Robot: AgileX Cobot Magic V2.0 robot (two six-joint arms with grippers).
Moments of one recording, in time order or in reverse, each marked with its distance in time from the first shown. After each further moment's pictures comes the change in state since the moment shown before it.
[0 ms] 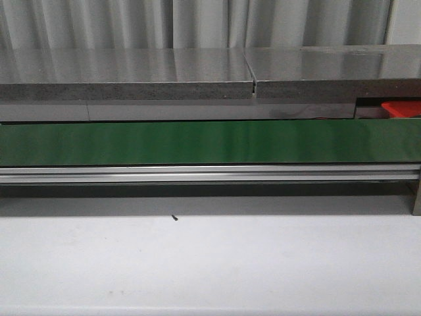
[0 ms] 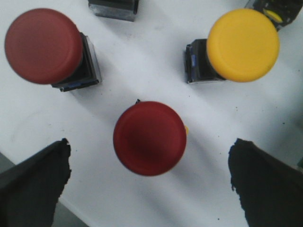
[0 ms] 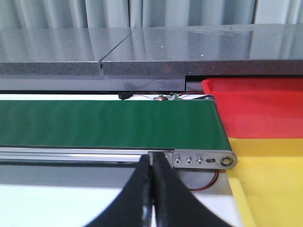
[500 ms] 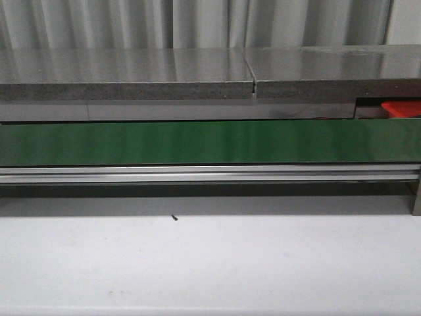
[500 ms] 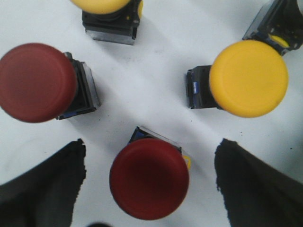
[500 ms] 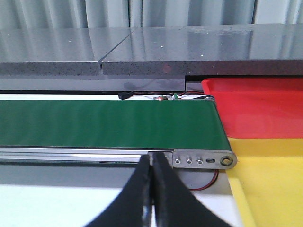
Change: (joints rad) left arm 0.000 0.046 -0.018 0.012 -0.056 0.000; right arm 0.000 0.000 0.000 0.000 0.000 0.000
